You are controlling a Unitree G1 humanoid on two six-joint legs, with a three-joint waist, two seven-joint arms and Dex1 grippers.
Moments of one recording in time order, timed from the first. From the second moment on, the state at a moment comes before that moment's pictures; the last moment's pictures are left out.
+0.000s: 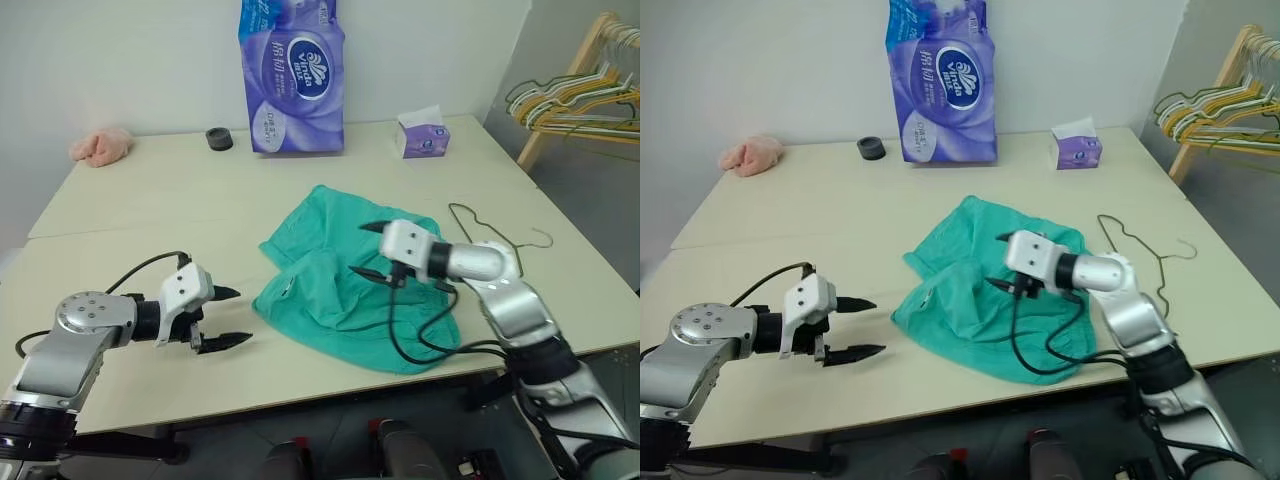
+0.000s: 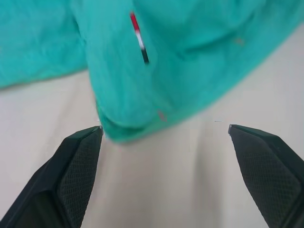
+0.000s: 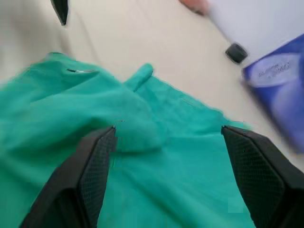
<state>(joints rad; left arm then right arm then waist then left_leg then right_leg) -0.13 0.95 -0.02 -0.01 -0.25 0.19 -1.22 -0.45 -0.55 0.22 -0.19 0.10 0.30 1.00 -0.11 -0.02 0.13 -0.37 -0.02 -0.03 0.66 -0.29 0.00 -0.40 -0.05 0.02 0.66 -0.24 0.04</state>
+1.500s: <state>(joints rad) -0.44 0.75 -0.26 0.39 0.02 -0.26 -1.17 -0.16 -0.95 0.26 -0.27 -0.10 0.06 1.06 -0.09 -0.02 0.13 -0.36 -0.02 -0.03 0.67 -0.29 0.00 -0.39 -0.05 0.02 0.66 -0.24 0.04</state>
